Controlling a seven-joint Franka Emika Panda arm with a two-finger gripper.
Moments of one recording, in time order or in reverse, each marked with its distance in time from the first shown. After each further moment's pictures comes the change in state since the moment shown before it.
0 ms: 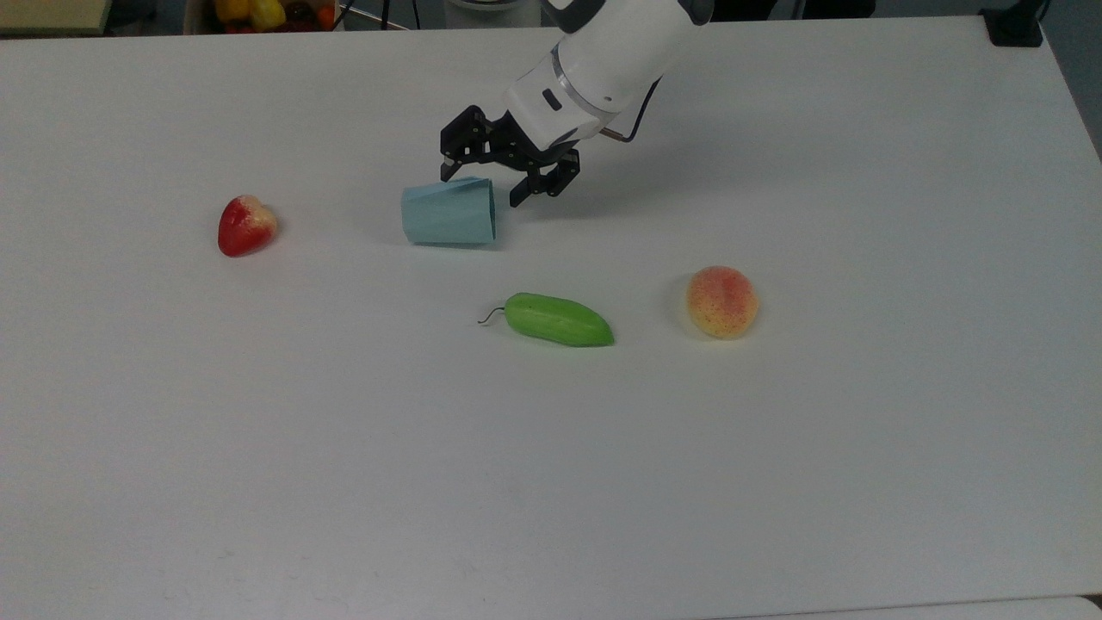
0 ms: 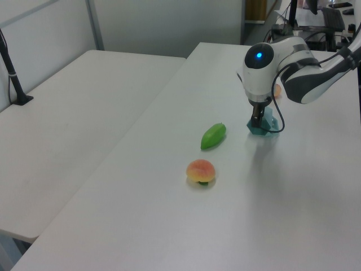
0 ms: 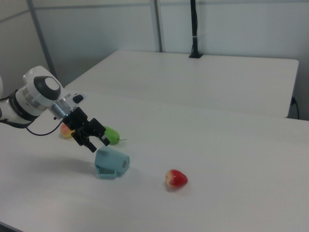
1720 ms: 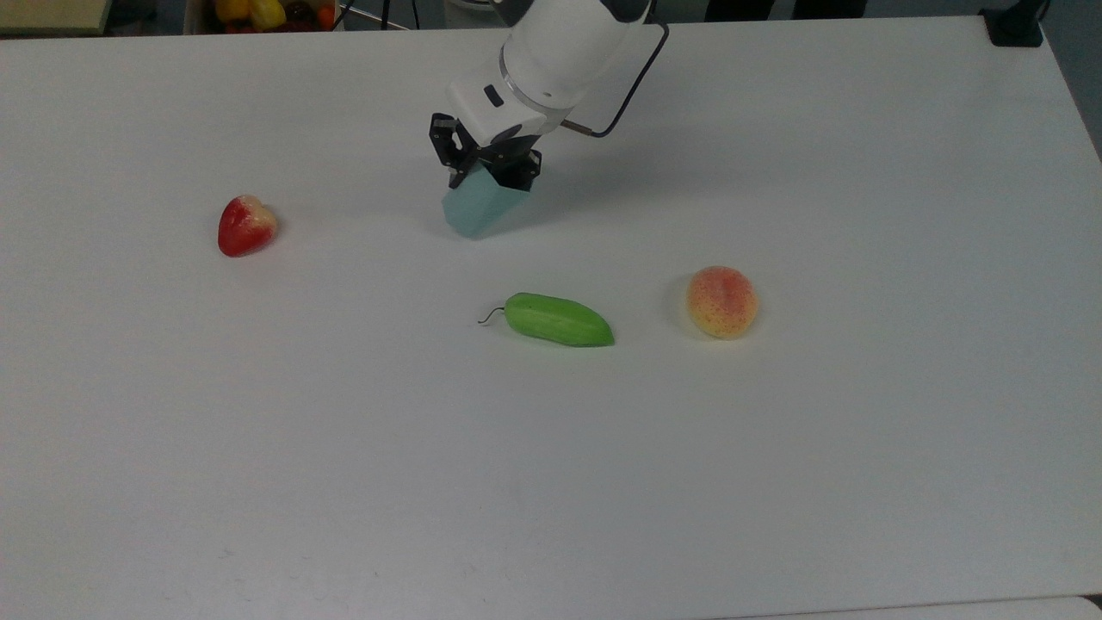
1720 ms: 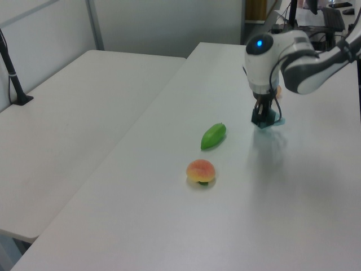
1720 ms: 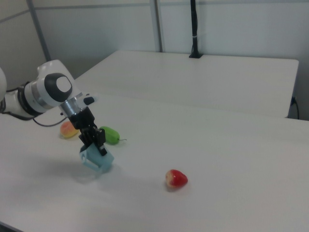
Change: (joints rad) arm -0.086 -0.036 -0.003 -0.009 0.205 0.020 -0.076
